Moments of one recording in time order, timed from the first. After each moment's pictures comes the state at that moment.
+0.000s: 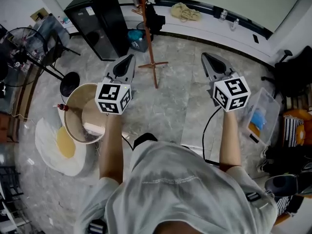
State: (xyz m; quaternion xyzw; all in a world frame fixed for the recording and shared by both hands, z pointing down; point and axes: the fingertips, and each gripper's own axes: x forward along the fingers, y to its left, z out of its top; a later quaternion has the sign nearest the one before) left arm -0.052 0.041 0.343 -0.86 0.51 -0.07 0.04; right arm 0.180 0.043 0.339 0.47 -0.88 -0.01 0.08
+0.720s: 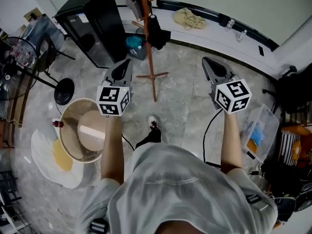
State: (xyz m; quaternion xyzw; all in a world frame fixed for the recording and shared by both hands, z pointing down) left arm -0.106 -0.152 0.396 -0.84 0.54 -0.09 0.00; right arm 0.146 -0.149 0.369 0.44 -0.89 0.02 0.11
